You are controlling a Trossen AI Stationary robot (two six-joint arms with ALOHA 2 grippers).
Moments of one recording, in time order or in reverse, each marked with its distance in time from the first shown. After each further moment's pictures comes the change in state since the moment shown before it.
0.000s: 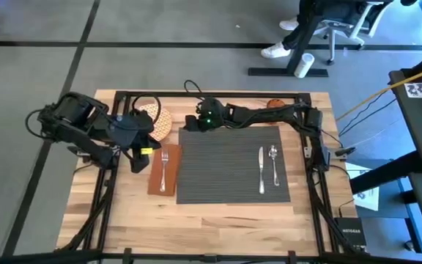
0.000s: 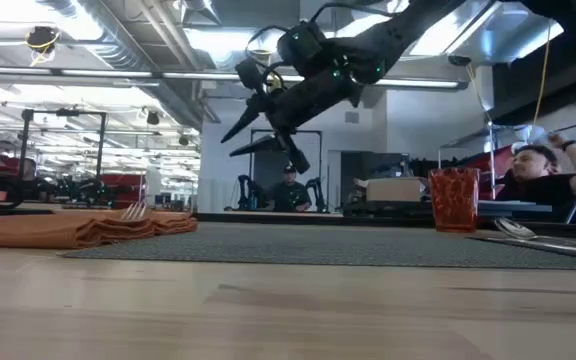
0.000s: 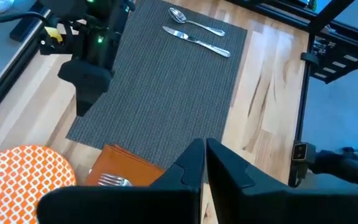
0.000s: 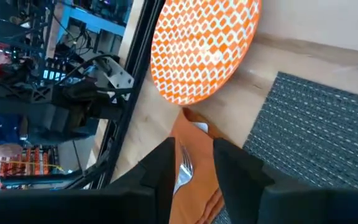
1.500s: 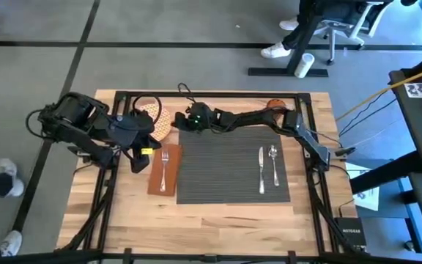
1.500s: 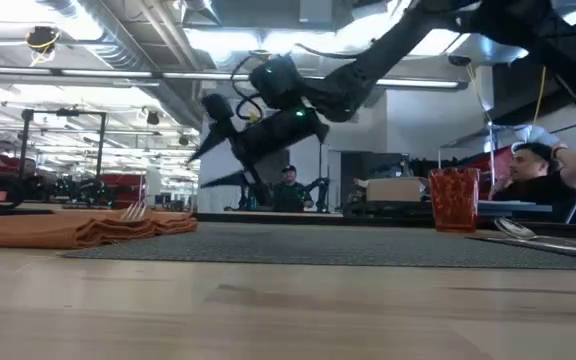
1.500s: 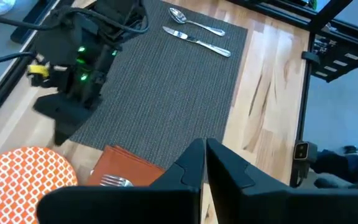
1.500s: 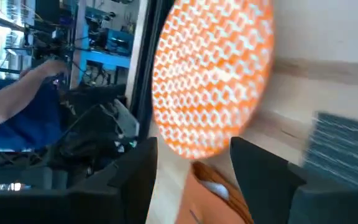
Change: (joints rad) left arm 0.002 0.000 0.000 0.000 0.000 0.008; right arm 0.007 0.290 0.237 0.144 0.066 0.176
